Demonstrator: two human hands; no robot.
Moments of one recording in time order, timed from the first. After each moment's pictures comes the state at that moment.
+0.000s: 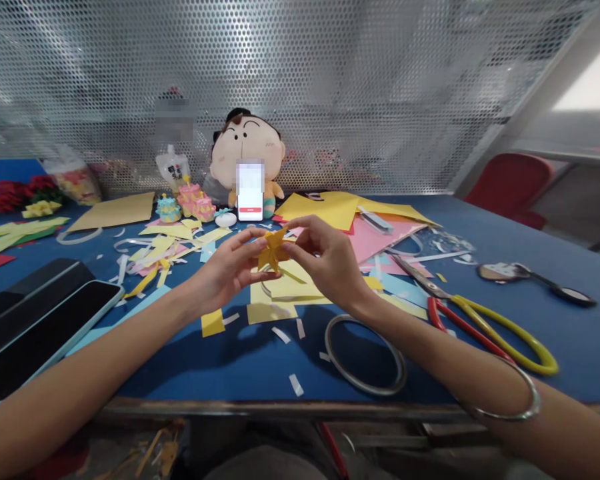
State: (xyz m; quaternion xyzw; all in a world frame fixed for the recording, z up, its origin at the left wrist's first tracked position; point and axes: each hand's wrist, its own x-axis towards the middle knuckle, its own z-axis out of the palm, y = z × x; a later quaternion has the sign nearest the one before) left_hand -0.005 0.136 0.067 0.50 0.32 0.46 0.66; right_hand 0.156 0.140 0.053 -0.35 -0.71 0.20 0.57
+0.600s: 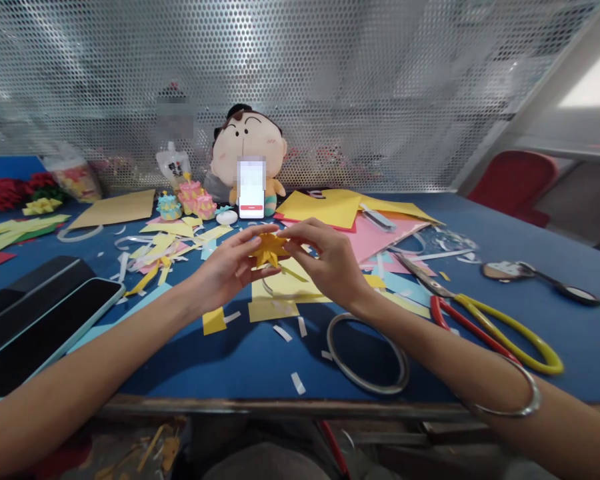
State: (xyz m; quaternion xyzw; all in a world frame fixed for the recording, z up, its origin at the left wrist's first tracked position) left_hand -0.004 0.137 0.066 0.43 0.34 0.47 0.69; right_hand 0.161 0.147 0.044 -0.32 -0.78 0.09 0.54
